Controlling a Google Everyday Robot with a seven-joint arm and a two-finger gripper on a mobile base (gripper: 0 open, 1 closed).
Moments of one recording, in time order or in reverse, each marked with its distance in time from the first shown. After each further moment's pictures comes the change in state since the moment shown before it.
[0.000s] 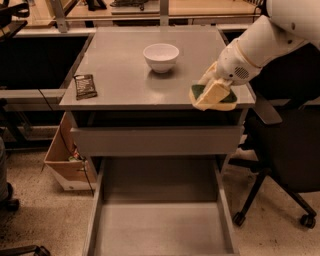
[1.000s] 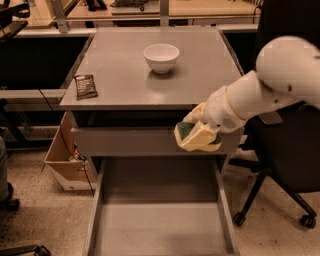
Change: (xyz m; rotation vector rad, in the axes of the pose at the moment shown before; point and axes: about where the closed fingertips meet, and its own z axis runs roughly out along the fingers) arm 0.013 0.088 0.054 -0.027 -0.101 -0.028
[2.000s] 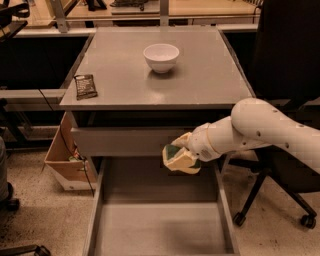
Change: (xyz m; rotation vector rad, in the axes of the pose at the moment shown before) arm 0.047 0.002 0.109 0.015 -0.109 0.147
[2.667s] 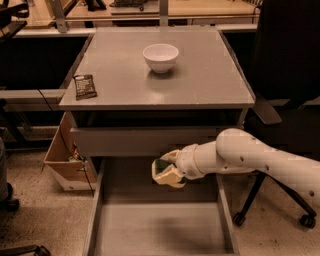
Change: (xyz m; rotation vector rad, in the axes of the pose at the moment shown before) arm 0.026 0.012 0.070 0.010 -0.088 0.020
